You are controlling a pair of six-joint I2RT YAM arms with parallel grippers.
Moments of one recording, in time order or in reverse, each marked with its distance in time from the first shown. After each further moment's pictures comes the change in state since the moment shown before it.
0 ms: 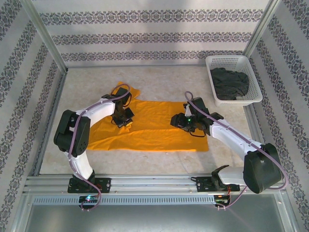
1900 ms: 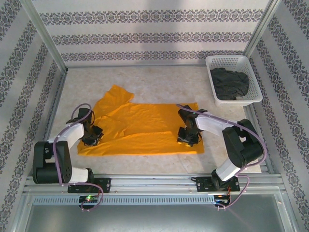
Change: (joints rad) left arm 0.470 -0.450 -0.574 0.117 -0.026 -0.016; right arm 0.064 0.316 0.052 -0.360 0.154 0.049
